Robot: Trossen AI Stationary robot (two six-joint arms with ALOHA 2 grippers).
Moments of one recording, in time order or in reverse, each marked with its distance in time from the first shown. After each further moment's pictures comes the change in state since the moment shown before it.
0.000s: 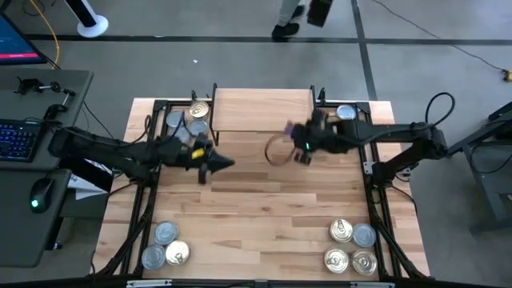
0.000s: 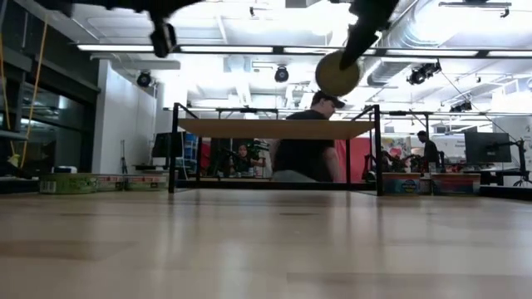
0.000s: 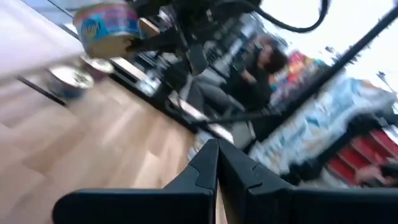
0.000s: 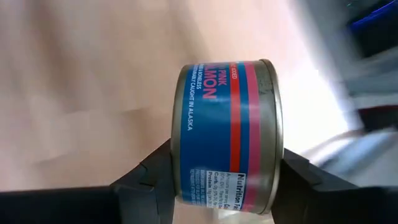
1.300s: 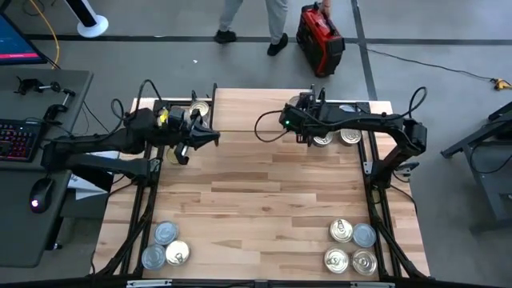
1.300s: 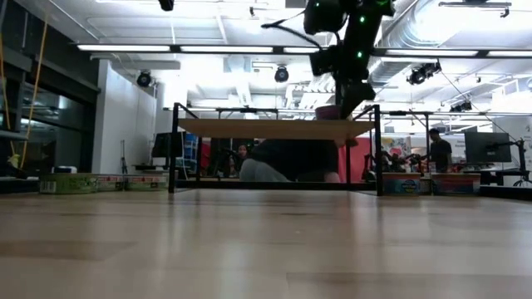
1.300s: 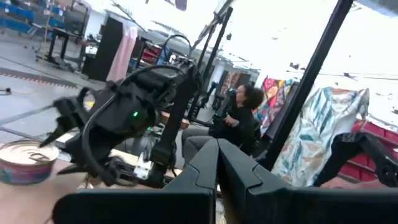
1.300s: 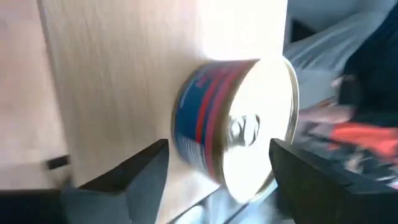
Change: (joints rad) left arm 0.216 -0.160 0.143 -0.051 0.236 0.263; right arm -0.258 0.192 -0.030 0.079 0.089 -0.456
